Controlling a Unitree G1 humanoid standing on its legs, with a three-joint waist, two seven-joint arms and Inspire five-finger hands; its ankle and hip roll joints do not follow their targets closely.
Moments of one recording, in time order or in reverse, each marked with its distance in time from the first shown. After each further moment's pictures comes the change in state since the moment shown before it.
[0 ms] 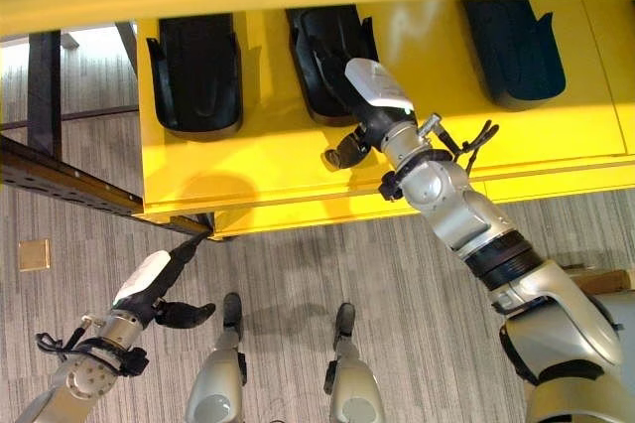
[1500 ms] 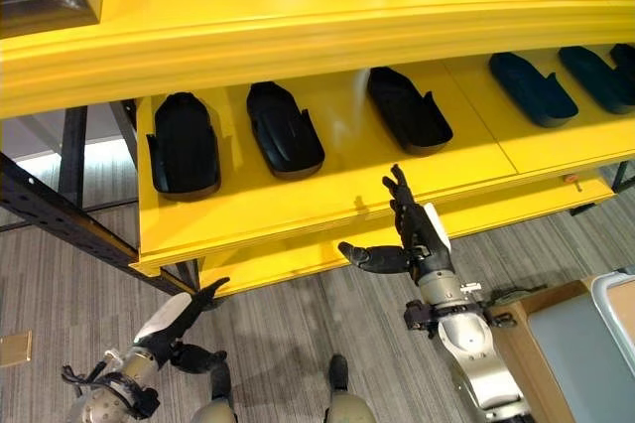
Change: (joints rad) left arm 0.100 -0.042 -0.062 0.009 0.040 0.001 -0.023; right arm 0.939 0.240 -0.478 -0.387 0.486 -0.063 0.009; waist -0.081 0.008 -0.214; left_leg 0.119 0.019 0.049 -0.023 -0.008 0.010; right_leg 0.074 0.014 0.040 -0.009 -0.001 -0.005
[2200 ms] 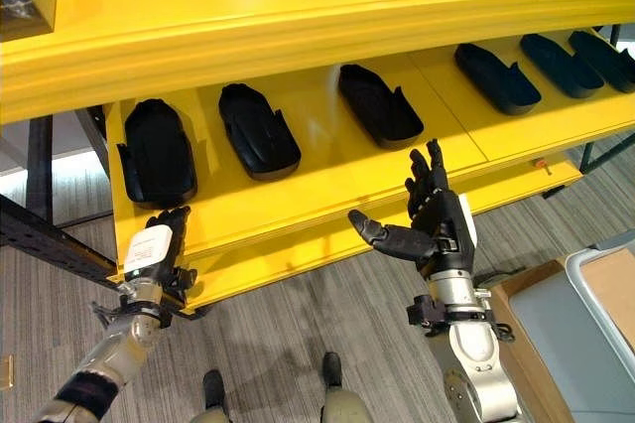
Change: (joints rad) left arm -0.391 -0.126 -0.063 0.356 0.196 0.130 0.311; right arm 0.132 0.137 -0.122 -0.169 0.240 -0.068 -0.059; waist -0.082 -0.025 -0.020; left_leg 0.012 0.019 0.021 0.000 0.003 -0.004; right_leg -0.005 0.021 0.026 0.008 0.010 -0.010
